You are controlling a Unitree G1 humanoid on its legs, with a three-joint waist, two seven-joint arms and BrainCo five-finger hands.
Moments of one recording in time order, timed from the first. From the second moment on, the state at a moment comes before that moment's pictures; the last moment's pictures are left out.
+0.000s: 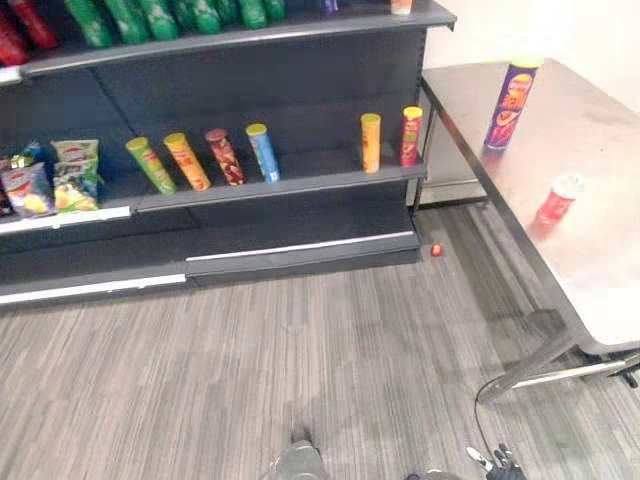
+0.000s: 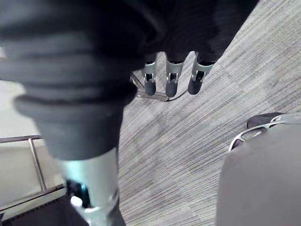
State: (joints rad) left arm 0.26 0.04 0.20 1.02 -0.52 -0.10 0.15; right arm 0.25 -0.09 -0.11 0.95 0.40 -0.30 0.01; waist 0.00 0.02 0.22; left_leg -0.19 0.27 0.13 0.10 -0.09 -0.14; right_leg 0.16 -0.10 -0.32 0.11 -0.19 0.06
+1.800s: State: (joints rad) left arm 0.23 0.12 0.08 1.07 -0.53 -0.12 0.06; right arm 0.27 -0.02 -0.19 1.03 0.48 -0.30 -0.07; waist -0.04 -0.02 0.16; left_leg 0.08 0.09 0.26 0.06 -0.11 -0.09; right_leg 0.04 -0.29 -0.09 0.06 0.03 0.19
